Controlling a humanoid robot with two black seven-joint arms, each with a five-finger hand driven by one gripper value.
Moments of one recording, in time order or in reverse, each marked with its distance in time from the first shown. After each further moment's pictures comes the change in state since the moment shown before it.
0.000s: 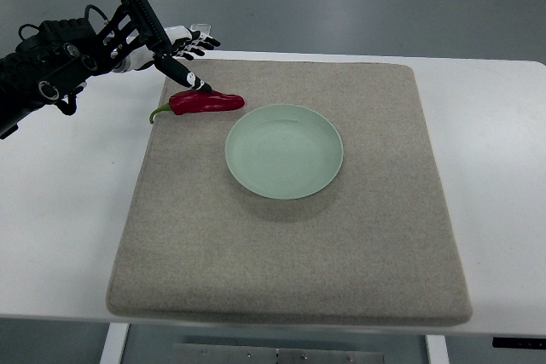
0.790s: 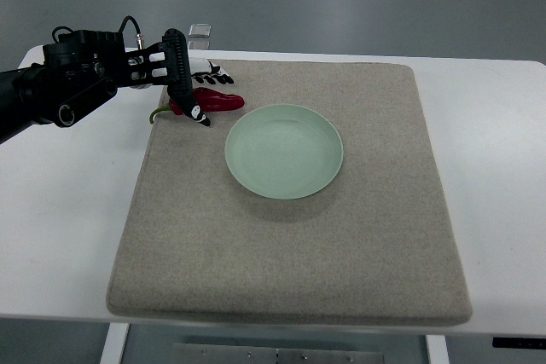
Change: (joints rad) left arm 0.003 -0.010 0.010 -0.088 0.285 0.041 -0.010; right arm 0.000 0.000 0.000 0.000 0.000 0.000 0.000
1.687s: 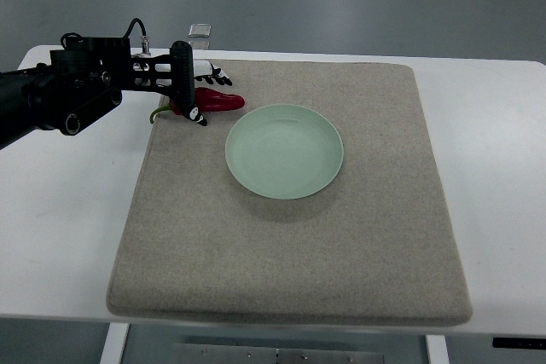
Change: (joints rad) left arm 0.002 -0.009 0.035 -0.002 0.091 0.063 -0.006; right arm 0.000 0.000 0.000 0.000 0.000 0.000 0.000
